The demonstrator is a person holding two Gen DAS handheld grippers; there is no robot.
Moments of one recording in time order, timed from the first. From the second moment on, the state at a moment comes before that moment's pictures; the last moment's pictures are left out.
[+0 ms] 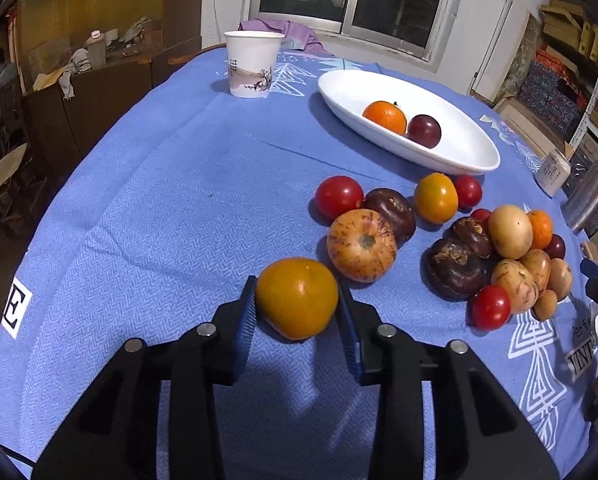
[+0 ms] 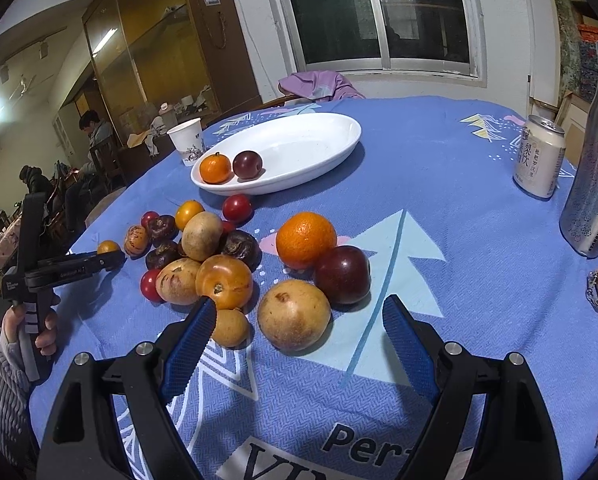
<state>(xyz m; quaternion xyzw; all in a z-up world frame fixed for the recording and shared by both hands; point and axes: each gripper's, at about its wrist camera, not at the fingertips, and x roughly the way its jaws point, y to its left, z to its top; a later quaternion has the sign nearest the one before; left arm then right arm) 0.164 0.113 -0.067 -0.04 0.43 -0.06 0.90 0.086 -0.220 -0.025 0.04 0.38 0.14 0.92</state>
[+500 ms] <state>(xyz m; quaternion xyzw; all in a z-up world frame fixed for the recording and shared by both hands) 0.163 0.106 -0.067 -0.03 0.43 -0.06 0.90 0.095 -0.208 -0.046 0.01 0.42 0.13 0.90</state>
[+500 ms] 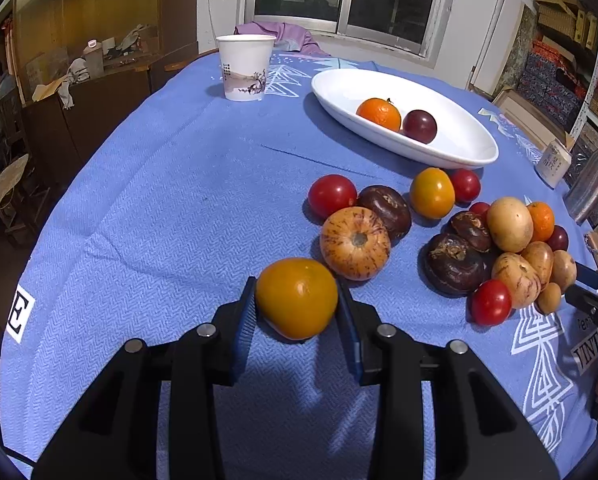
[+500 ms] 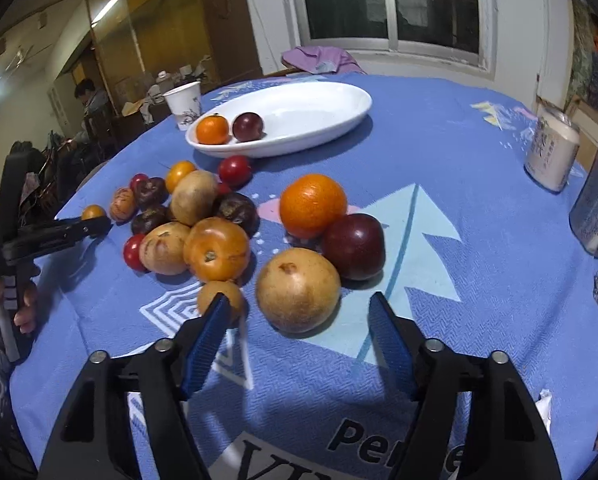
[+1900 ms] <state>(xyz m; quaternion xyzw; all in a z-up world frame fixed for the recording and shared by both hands) 0.332 0.026 0.009 -0.02 0.40 -0.07 0.91 0.257 -0.166 0.006 0.02 0.41 0.15 0.90</state>
